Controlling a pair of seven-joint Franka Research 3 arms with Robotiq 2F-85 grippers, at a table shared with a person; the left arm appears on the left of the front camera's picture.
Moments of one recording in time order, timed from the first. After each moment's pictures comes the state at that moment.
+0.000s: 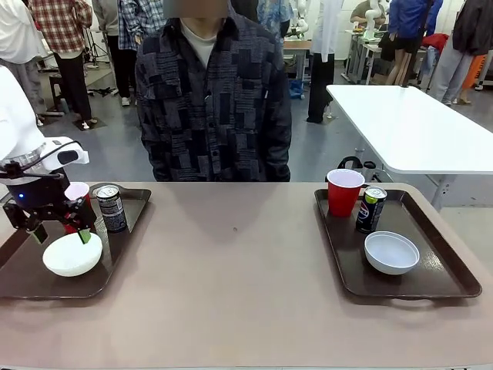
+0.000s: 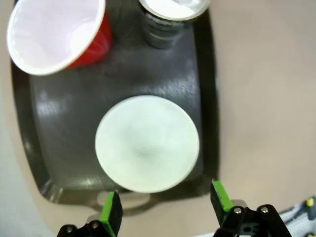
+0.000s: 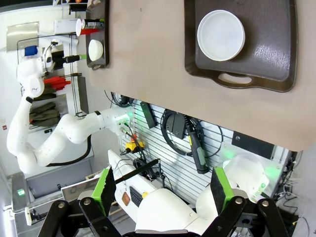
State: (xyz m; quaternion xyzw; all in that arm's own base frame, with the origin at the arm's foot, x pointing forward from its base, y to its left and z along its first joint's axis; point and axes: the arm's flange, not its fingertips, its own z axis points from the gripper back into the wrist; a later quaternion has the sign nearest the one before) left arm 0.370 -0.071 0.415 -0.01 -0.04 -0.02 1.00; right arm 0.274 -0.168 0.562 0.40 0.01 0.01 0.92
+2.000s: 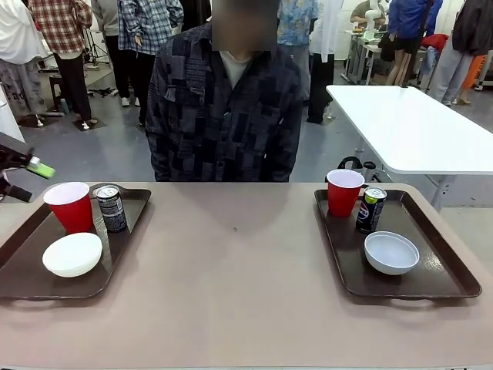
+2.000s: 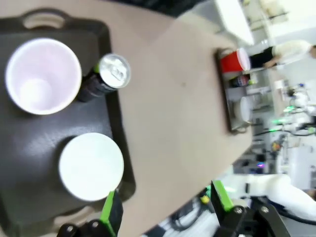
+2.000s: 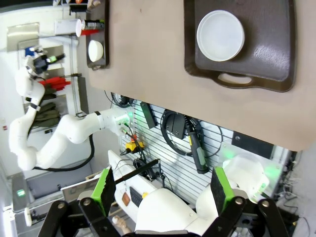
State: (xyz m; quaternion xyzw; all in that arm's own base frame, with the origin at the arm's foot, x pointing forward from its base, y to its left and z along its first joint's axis) left arm 0.364 0.075 0.474 -0.40 -0.13 -0.01 0.91; right arm 0.273 -0.169 0.562 0.40 0.00 0.00 0.92
